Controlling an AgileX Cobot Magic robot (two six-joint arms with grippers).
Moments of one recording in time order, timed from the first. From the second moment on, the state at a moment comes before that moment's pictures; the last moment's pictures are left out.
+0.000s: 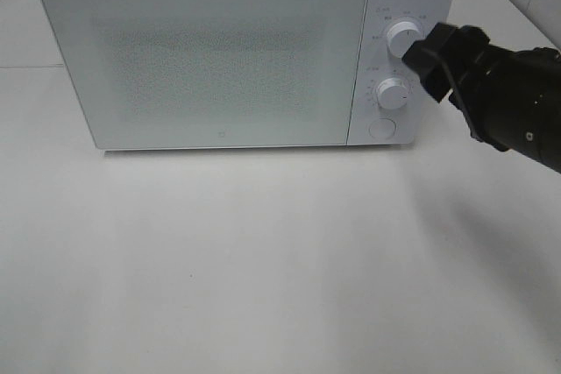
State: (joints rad) left arm 0.05 0.00 -0.51 -0.14 1.06 0.24; right arm 0.60 1.25 -0.40 0.46 -0.55 0.27
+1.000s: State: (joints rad) left arm 0.05 0.00 -0.51 -0.14 1.06 0.24; right arm 0.24 1.14 -0.66 0.07 0.47 -0.03
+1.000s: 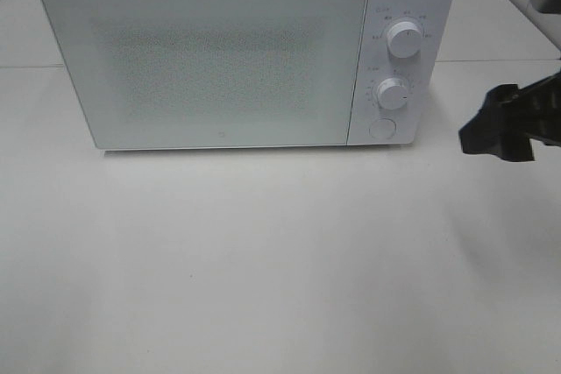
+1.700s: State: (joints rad) left arm 0.05 0.00 -0.51 -0.14 1.06 0.24; right arm 0.03 0.81 -0.58 0.02 0.93 -0.01
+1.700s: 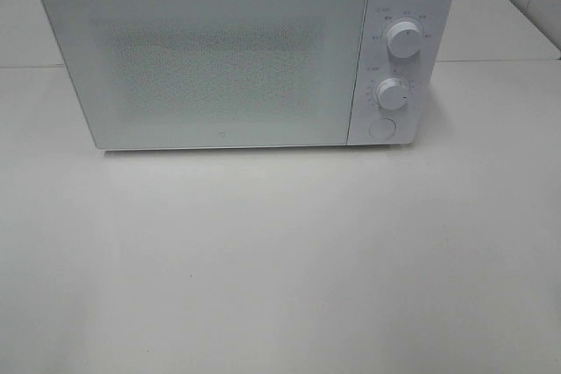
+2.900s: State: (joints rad) left arm 0.05 0.00 -0.51 -0.14 1.06 0.24; right arm 0.03 0.00 -0.50 0.00 1.00 0.00
